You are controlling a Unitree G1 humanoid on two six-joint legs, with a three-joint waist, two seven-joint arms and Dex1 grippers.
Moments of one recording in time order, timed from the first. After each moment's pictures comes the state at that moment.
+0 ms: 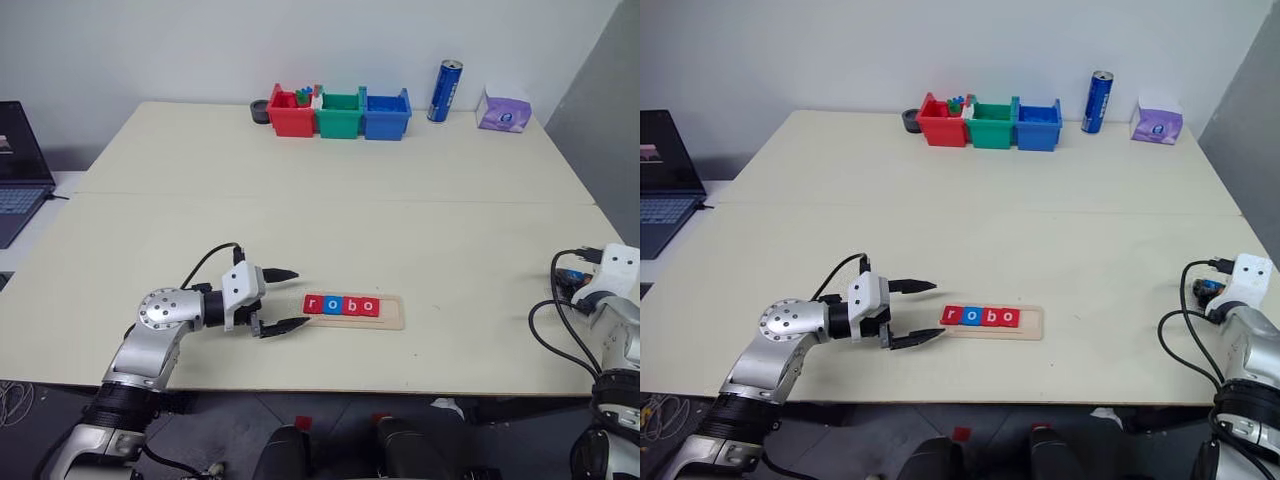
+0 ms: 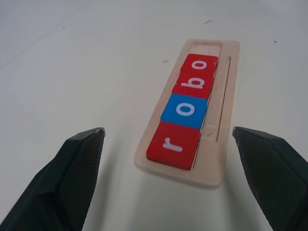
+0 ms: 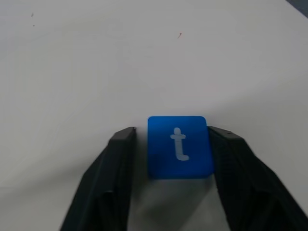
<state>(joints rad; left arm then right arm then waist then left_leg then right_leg) -0.28 0.66 -0.07 0.12 -0.26 -0.05 -1.15 -0.35 -0.53 -0.52 0.29 0.21 0.66 0.17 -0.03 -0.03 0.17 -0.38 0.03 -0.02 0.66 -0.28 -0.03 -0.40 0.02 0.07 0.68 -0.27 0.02</state>
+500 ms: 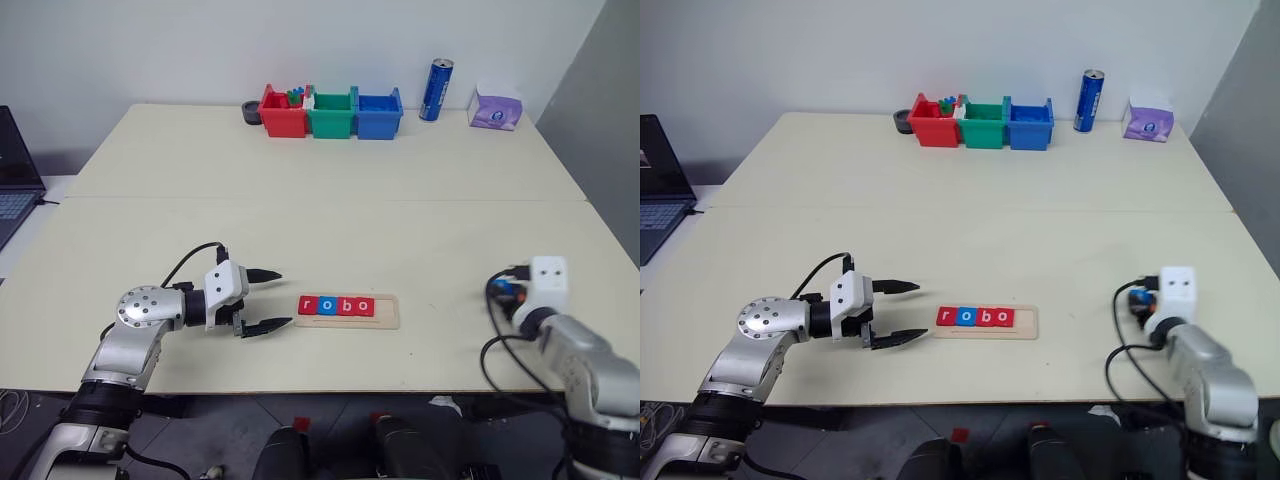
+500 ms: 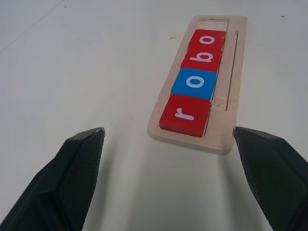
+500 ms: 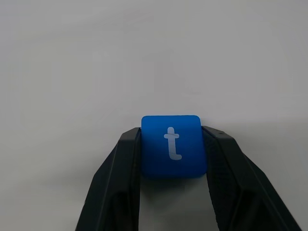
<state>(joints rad) -0.28 0.71 -0.05 0.18 -0.26 -0.07 -1.19 -0.05 -0.30 -0.23 -0.48 0.30 0.98 0.14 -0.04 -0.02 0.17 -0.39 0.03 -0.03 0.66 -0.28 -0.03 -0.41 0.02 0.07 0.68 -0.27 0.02</state>
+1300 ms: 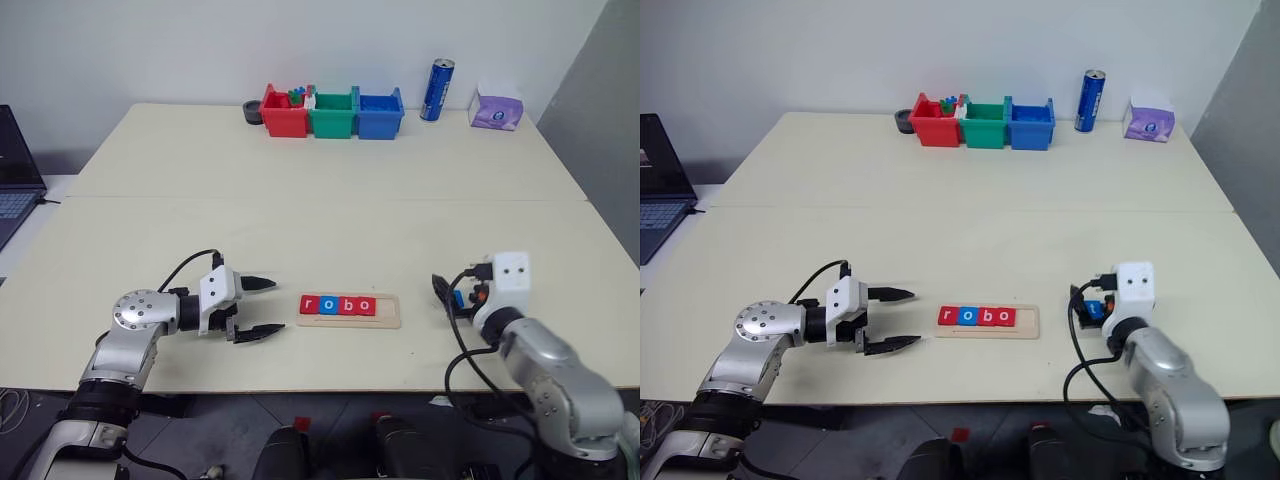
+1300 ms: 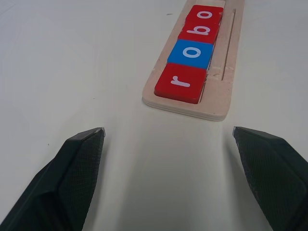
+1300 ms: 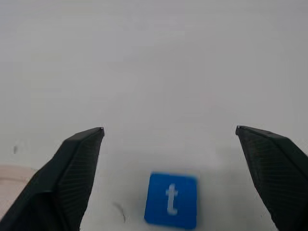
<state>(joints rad) -0.29 0.71 -0.05 0.29 -0.26 -0.12 -1.26 -0.10 -0.34 -0.18 -0.65 0.33 0.98 0.19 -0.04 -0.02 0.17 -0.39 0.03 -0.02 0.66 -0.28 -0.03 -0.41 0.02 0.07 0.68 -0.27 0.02</state>
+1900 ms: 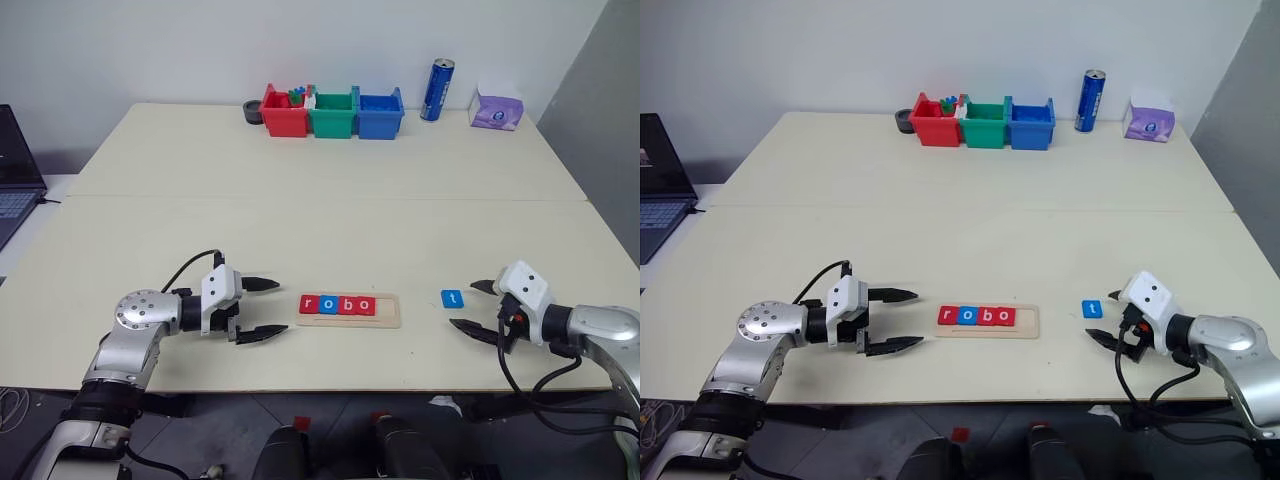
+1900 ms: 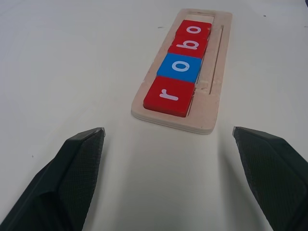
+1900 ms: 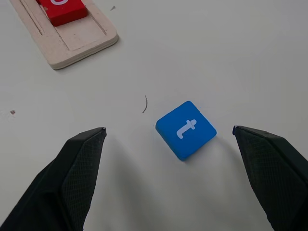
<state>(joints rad) -0.29 0.70 -0.05 0.27 -0.29 -0.09 -1.28 -0.10 -0.88 -0.03 -0.24 0.29 0.48 0.92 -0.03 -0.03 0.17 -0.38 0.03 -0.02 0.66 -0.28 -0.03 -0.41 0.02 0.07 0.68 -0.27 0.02</state>
